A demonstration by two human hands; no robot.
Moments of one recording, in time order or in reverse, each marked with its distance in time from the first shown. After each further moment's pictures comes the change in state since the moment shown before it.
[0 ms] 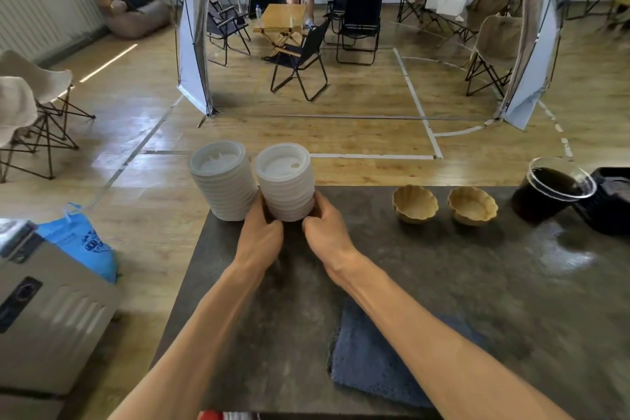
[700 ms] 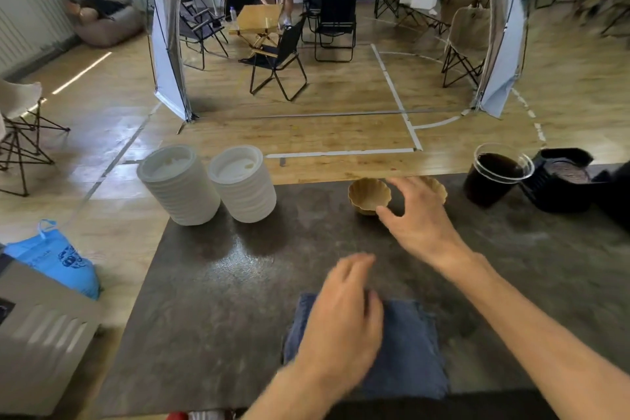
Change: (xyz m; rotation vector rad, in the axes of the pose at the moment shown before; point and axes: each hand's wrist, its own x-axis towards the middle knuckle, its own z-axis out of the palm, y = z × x) left_hand -0.143 0.035 0.121 0.430 -0.294 0.442; right_hand -0.028 0.011 -0.191 -0.765 0.270 -0.293
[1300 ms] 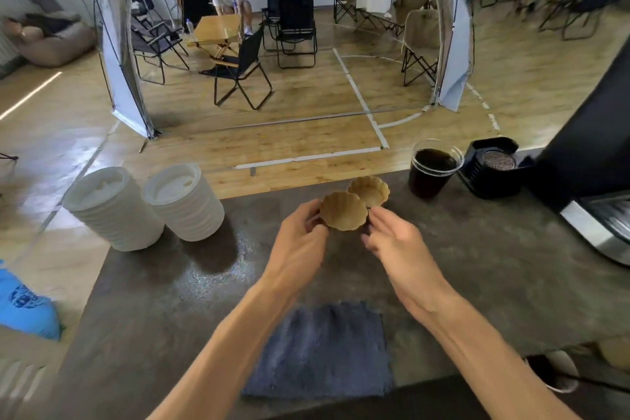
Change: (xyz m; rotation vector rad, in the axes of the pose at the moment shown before) left_hand 0.092 0.028 -0.002 -0.546 -0.050 -0.325; right_hand -0.060 0.011 -0.029 0.855 -0.022 0.442
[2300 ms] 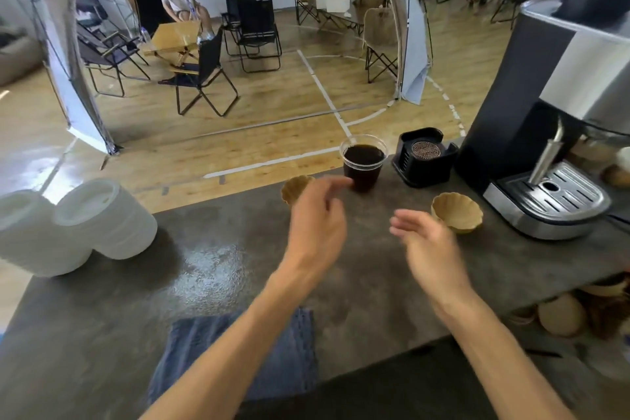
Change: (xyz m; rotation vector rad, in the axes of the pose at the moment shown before) left_hand 0.015 0.033 0.118 0.211 0.089 0.309; right_hand -0.012 0.021 -0.124 -0.141 0.364 -0.014
